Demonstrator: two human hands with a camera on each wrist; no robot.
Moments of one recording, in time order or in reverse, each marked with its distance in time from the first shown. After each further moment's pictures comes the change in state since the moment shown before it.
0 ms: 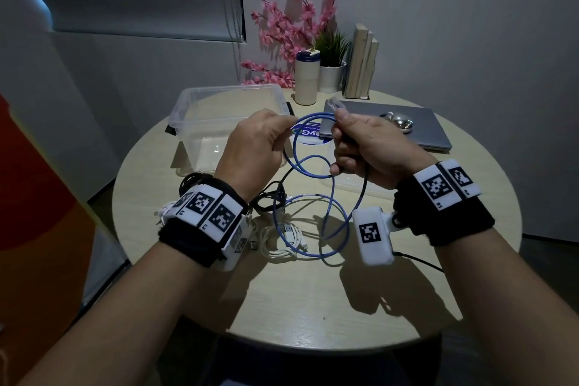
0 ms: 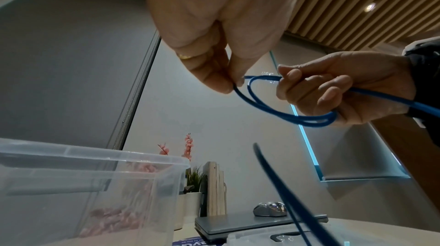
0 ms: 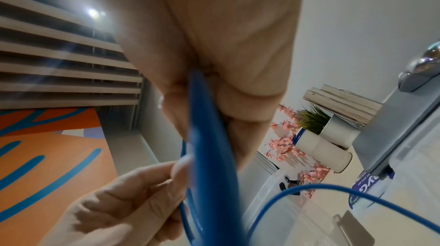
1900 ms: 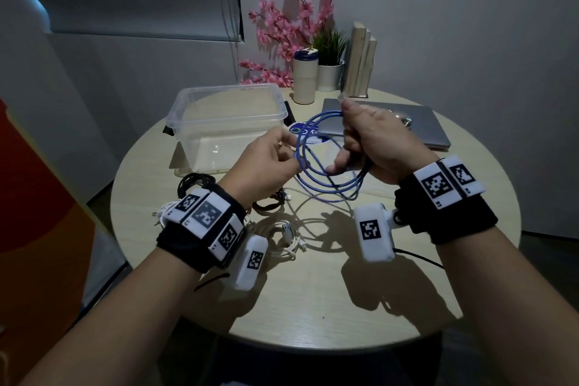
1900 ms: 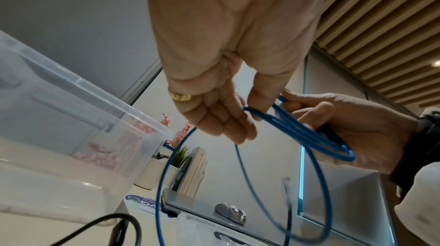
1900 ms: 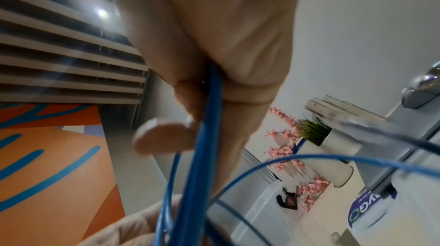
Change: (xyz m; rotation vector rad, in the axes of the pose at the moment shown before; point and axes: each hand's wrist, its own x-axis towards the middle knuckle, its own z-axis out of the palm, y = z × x) left_hand -0.012 0.008 0.012 -0.600 -0.379 -0.649; right_hand 0.004 0.000 -0.003 -0.014 0.127 -0.057
